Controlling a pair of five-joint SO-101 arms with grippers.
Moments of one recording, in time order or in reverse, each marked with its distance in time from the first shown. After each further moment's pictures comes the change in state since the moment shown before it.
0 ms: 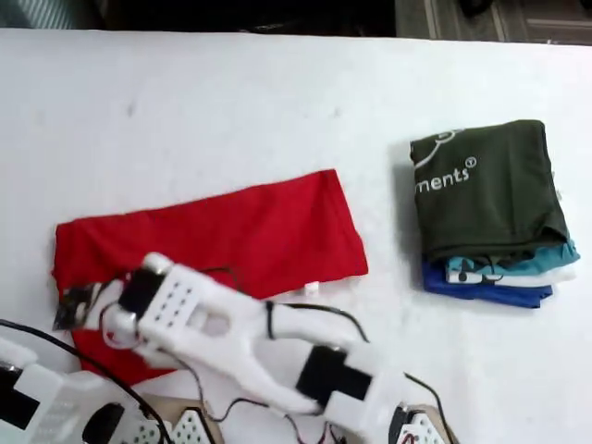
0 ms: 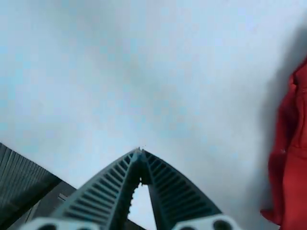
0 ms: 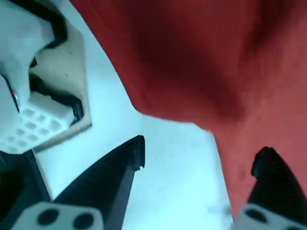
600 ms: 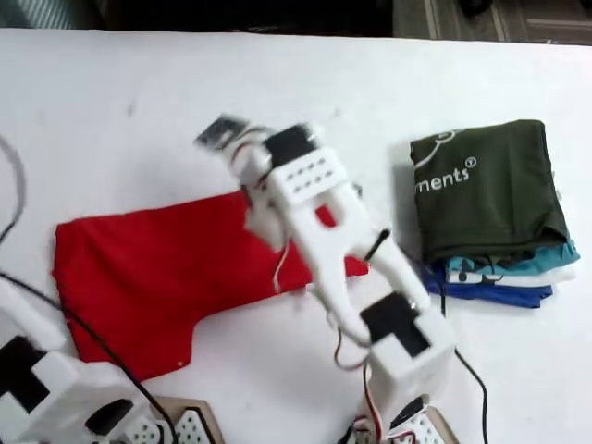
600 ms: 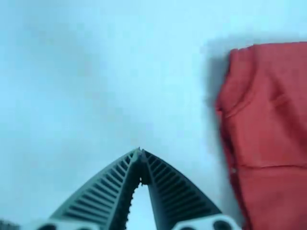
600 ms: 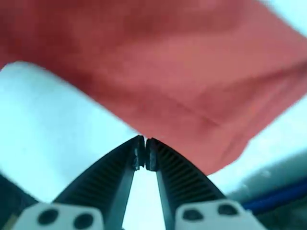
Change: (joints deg) left arm 16.5 0.4 0.0 -1.1 1.0; right arm 34.2 -8.3 -5.2 11.5 -0.2
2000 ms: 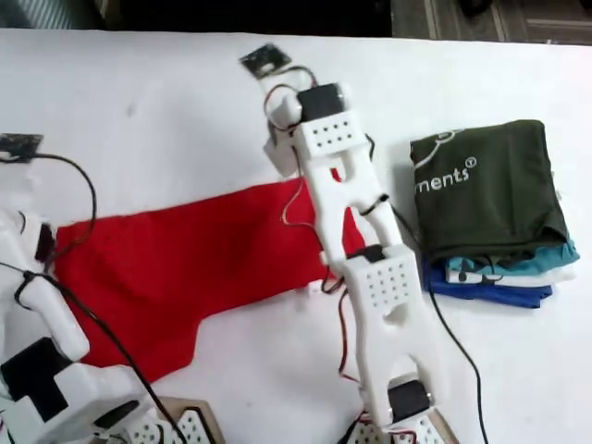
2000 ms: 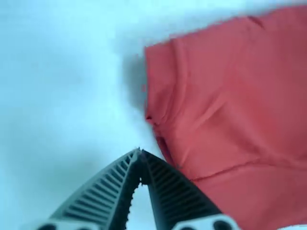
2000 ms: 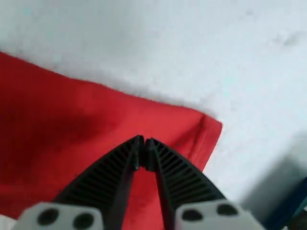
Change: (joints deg) left arm 14.5 -5.2 22.4 -7.6 -0.2; right arm 13.1 33.6 -46.9 0.3 -5.4
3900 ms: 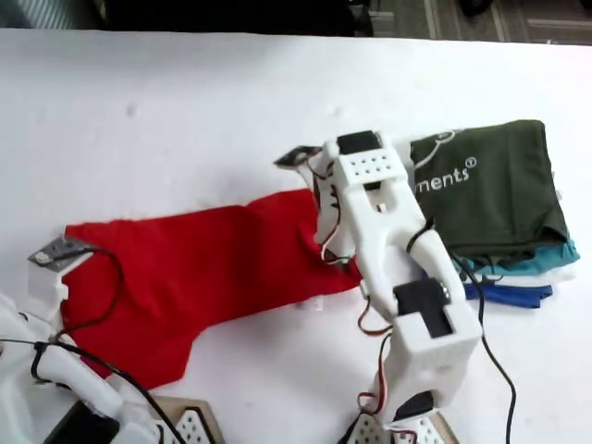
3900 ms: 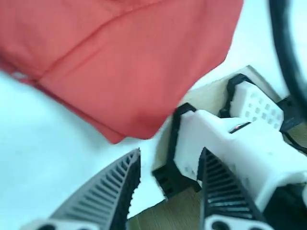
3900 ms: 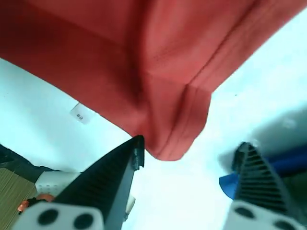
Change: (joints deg) left arm -17.3 -22.9 26.1 19.0 -40.1; right arm 7.0 -31.0 59.3 -0.5 15.3
